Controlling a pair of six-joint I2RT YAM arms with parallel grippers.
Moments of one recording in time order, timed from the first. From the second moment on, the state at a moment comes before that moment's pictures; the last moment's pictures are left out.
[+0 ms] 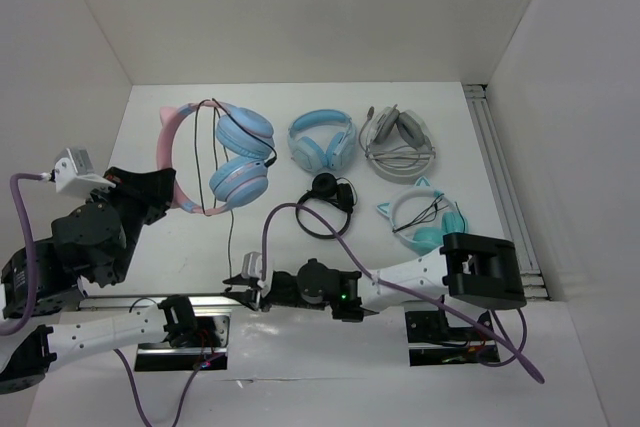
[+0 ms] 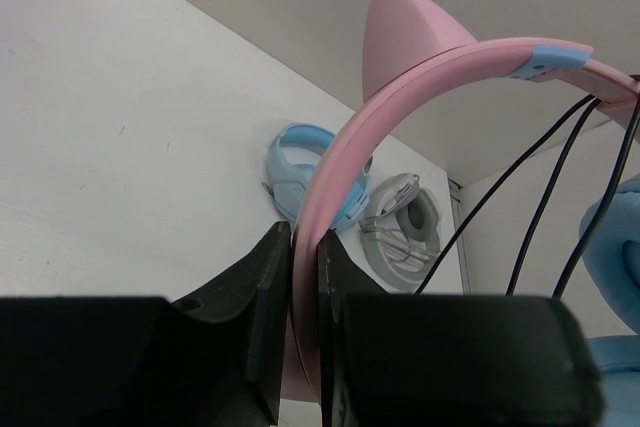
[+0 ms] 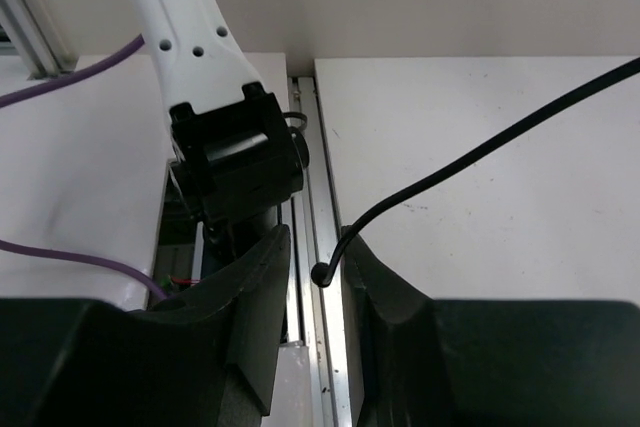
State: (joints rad) left arm -1.08 0.62 1.32 -0.94 -1.09 -0.93; right arm 1.50 1.60 0.77 0.90 0.06 -0.07
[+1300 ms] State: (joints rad) left arm -0.87 0.79 1.28 -1.22 -1.19 -1.14; right arm 1.73 1.50 0.92 0.51 0.47 -0.04
